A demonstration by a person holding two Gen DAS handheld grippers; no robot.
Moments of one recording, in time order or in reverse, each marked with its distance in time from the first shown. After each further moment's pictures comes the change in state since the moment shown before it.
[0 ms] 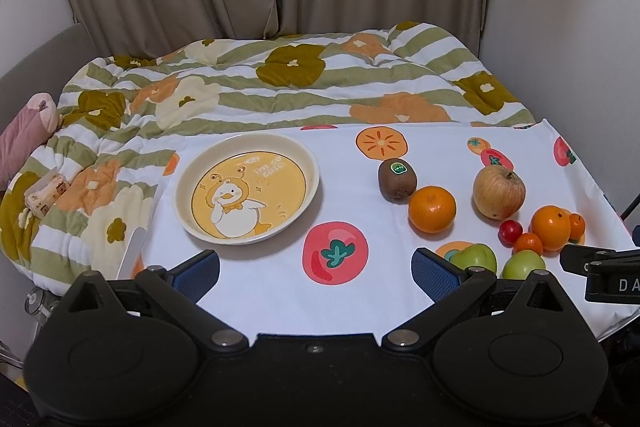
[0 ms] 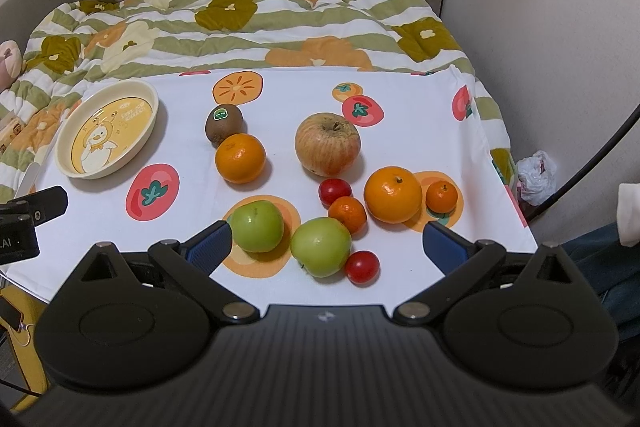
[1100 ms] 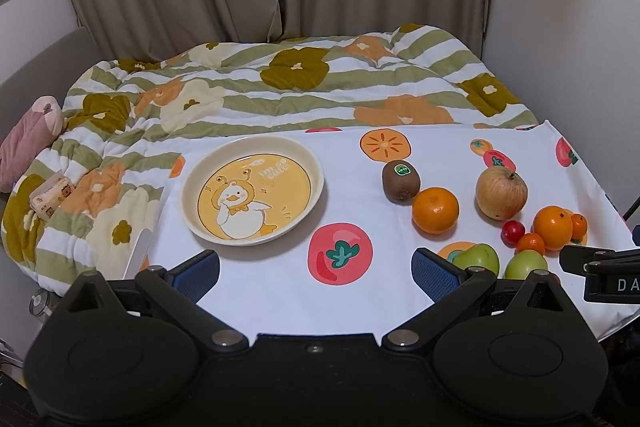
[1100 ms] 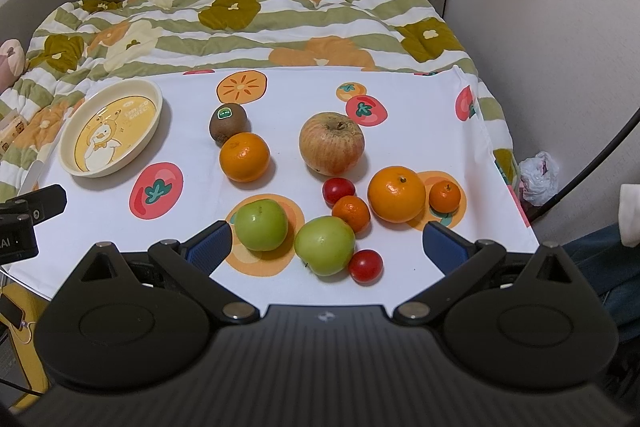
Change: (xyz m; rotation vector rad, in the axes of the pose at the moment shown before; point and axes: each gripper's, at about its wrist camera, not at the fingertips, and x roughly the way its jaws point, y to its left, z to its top) left arm -0.004 0.000 0.000 0.003 -0.007 0.011; right arm 0.000 0.002 -0.001 0.001 0.003 0.001
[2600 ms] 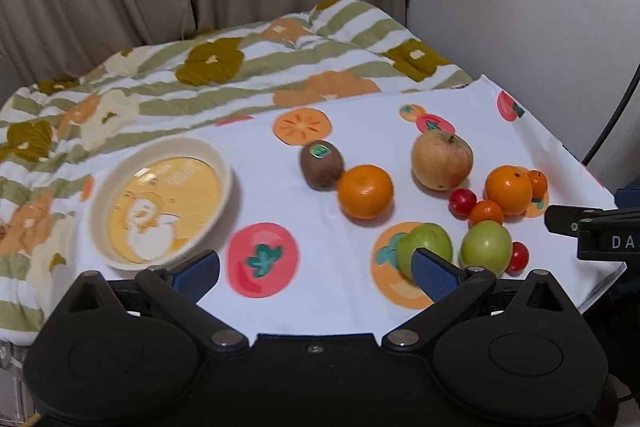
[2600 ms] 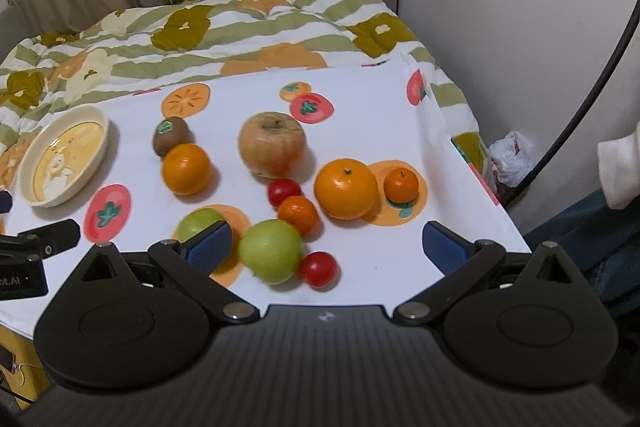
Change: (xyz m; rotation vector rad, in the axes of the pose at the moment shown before) left arm 0.054 -0.050 -0.002 0.156 0.046 -0.188; right arm 0.036 -0.048 -0.016 0.129 -0.031 -0.069
